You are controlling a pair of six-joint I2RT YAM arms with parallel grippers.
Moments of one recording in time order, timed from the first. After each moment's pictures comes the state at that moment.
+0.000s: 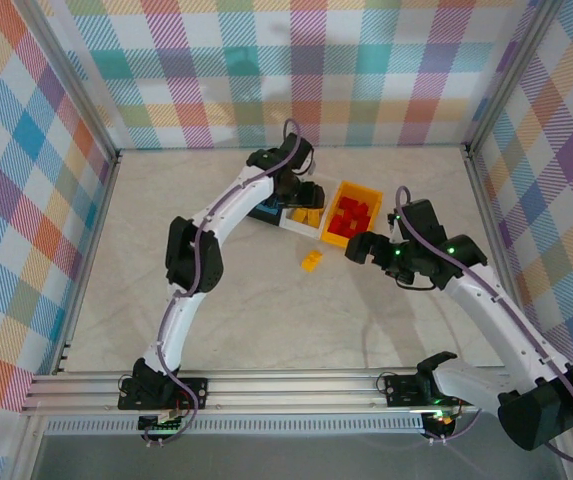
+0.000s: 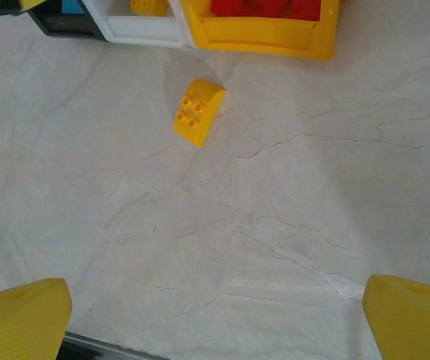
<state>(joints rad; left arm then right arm) -0.59 2.33 2.27 -1.03 0.18 -0.39 0.42 1.07 1.04 -0.93 -0.22 0.70</state>
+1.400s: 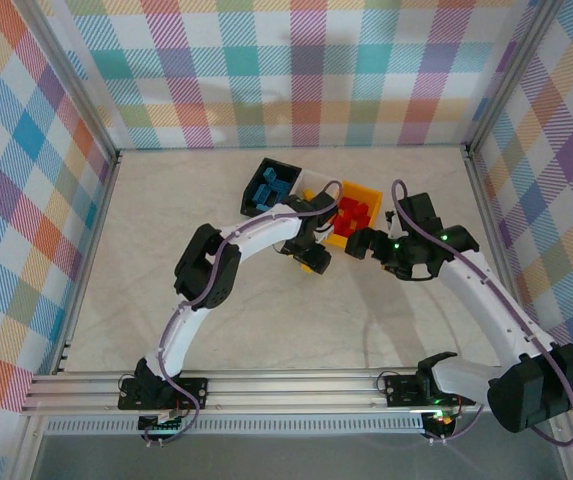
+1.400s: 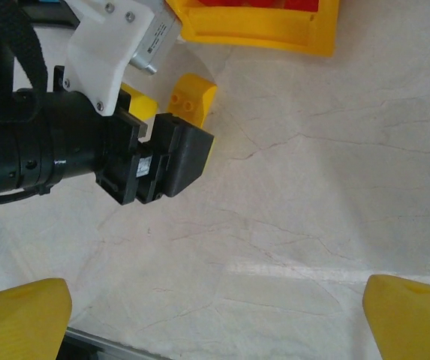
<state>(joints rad) -0.77 2.31 1.90 -1.02 0.04 -0.16 0.34 1.17 1.04 -0.92 -0.31 0.65</state>
